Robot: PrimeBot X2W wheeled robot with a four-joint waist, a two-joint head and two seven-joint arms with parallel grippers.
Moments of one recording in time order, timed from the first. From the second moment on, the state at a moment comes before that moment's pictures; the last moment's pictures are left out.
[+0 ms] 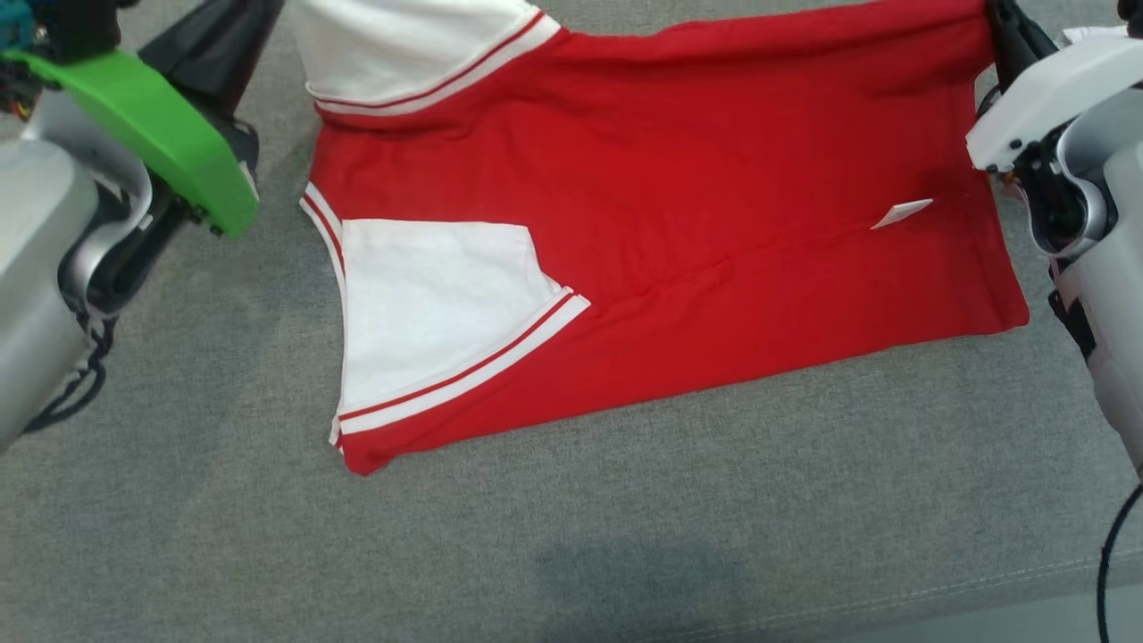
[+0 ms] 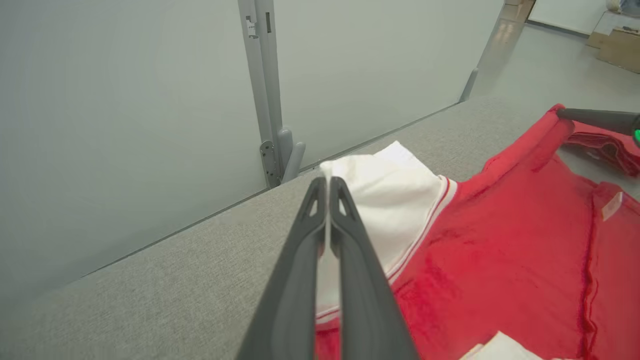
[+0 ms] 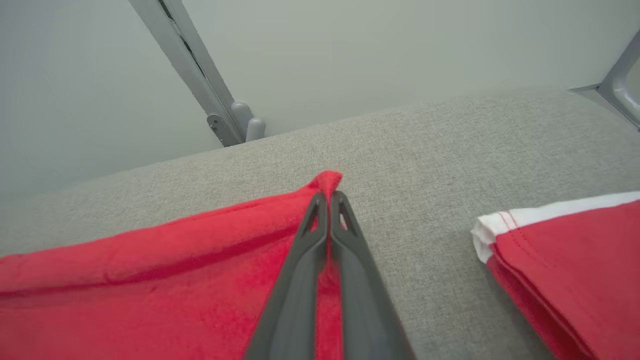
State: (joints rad) left arm -1.30 0.68 -1.25 0.45 -1.17 -0.12 -0.21; right arm -1.04 -0.33 0.27 0.92 0.68 0.13 -0.03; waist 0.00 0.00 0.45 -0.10
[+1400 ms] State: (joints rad) left arm -0.63 0.80 -1.04 -0.13 -1.18 0.13 -0.26; right arm -0.60 -0.59 0.47 0.57 1.06 0.13 -0.26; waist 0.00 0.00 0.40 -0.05
